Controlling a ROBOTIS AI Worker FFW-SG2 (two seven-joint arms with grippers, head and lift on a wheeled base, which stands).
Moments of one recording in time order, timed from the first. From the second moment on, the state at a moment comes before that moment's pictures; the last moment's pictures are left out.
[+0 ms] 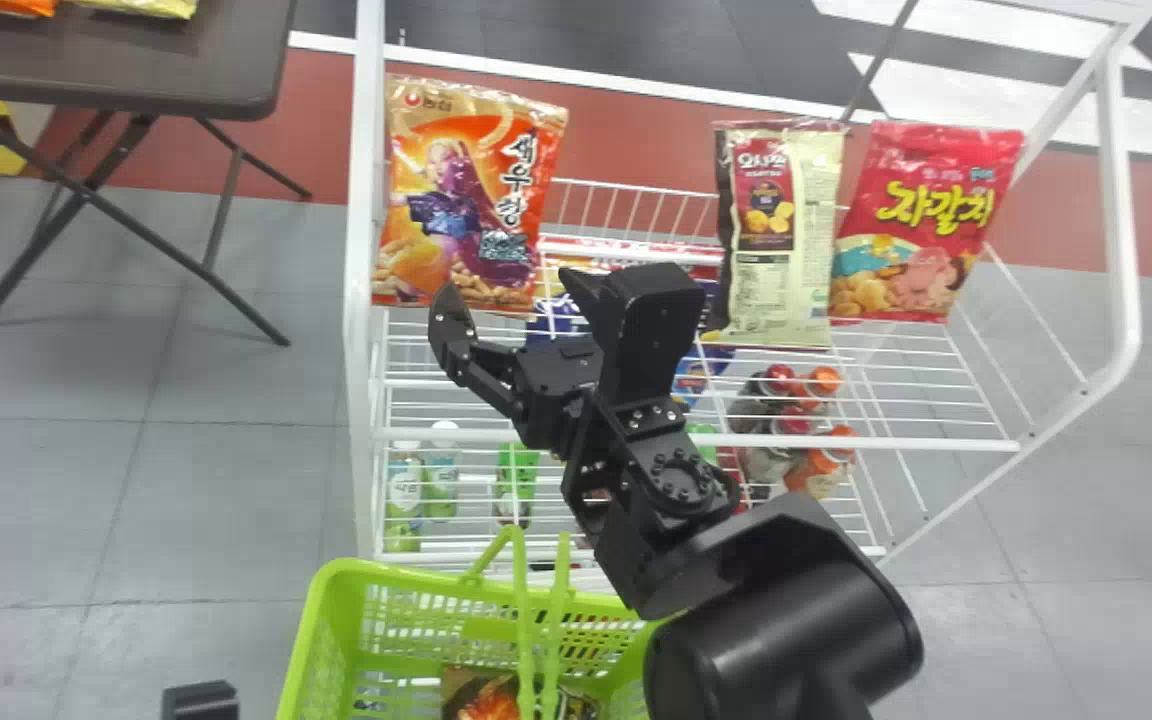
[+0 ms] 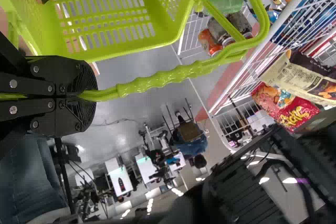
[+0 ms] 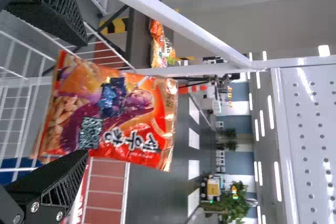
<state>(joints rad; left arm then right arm) 0.73 0.11 -0.17 -2.25 0.50 0.97 -0.65 0.18 -0.09 0.33 -1.98 -0.08 0.33 -0.08</state>
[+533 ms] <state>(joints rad) 0.73 0.13 -0.16 -2.25 0.50 0.98 -0.65 -0.10 0.00 0.40 -1.55 -0.05 0.09 -0.20</state>
